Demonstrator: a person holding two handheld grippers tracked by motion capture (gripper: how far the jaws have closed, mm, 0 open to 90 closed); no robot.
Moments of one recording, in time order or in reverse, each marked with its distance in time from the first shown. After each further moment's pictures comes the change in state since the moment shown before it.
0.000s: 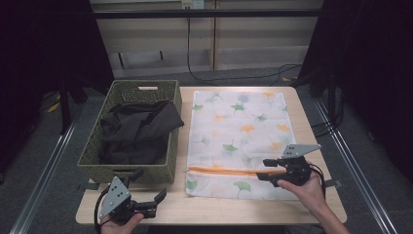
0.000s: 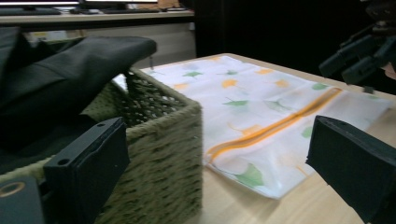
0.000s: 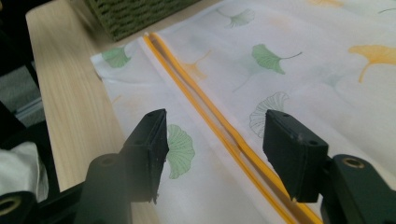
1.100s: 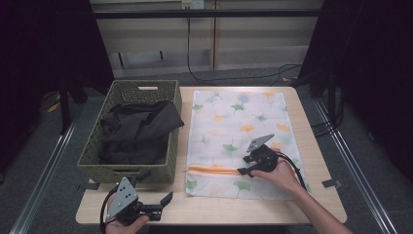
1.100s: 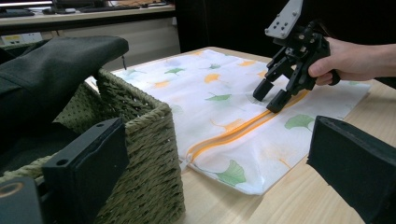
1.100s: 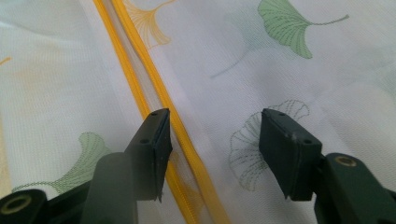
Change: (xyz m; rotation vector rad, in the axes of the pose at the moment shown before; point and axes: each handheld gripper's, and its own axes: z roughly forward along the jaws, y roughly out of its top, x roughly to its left) left arm -0.010 0.001 0.007 0.021 -0.086 0.055; right arm -0.026 0.016 0.096 0.267 -0.009 -0.120
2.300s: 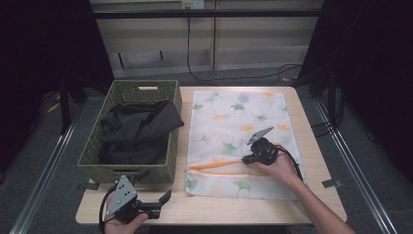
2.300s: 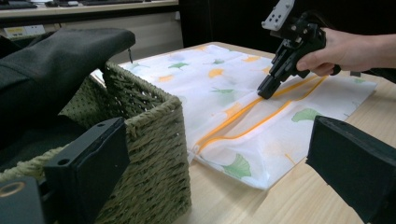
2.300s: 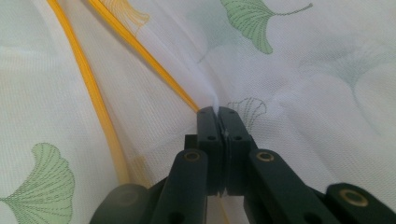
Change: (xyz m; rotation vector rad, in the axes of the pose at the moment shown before) left arm 0.005 -0.001 0.001 0.022 0.010 -0.021; right arm -0.019 0.010 -0.001 0.067 -0.023 0.078
